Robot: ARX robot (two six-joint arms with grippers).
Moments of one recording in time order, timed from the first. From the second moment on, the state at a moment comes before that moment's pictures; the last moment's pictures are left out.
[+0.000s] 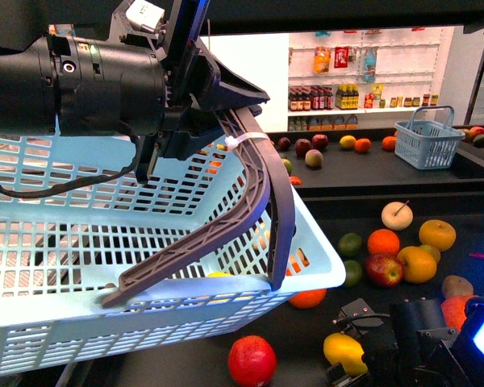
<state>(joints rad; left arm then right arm) -0.33 1.76 1.12 0.51 0.70 -0.83 0.06 2.85 1.53 0.62 -0.18 -0.30</state>
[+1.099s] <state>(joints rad) -0.33 1.76 1.12 0.51 0.70 -0.83 0.03 2.75 1.48 0.63 -0.05 -0.19</state>
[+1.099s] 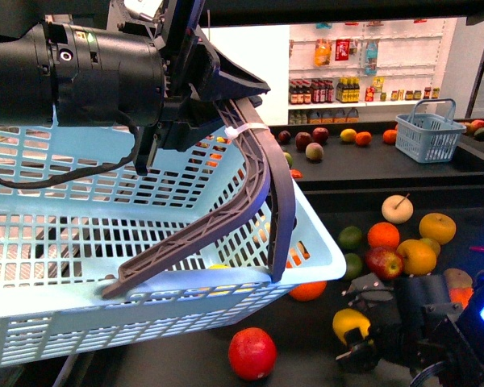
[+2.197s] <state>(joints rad) -0.33 1.76 1.12 0.51 0.70 -0.83 0.20 1.89 0.88 0.92 -0.49 0.46</state>
